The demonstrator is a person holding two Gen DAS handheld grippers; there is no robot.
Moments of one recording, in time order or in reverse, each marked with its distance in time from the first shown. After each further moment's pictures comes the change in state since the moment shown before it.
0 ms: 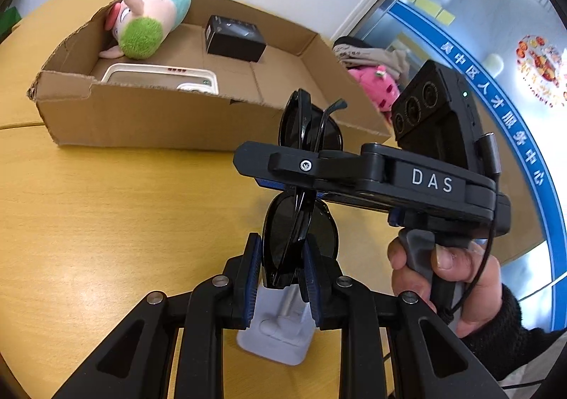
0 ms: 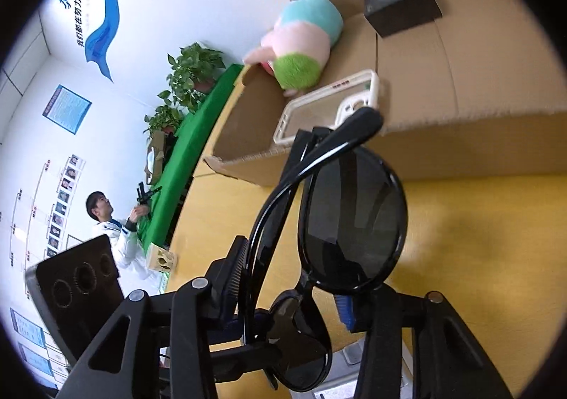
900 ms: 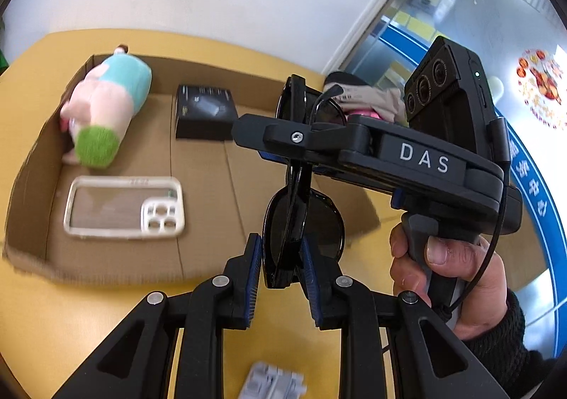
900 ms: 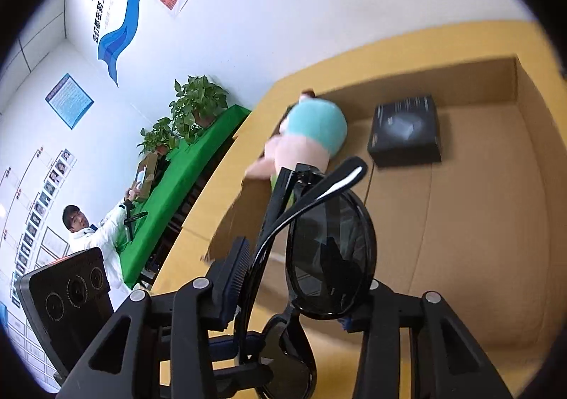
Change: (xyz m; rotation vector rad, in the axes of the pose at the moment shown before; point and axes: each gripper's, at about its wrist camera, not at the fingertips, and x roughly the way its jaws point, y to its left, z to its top) left arm 0.016 -0.033 0.116 0.048 -0.106 0.014; right arm -0.047 0.017 0.133 -0.184 -0.135 -0.098
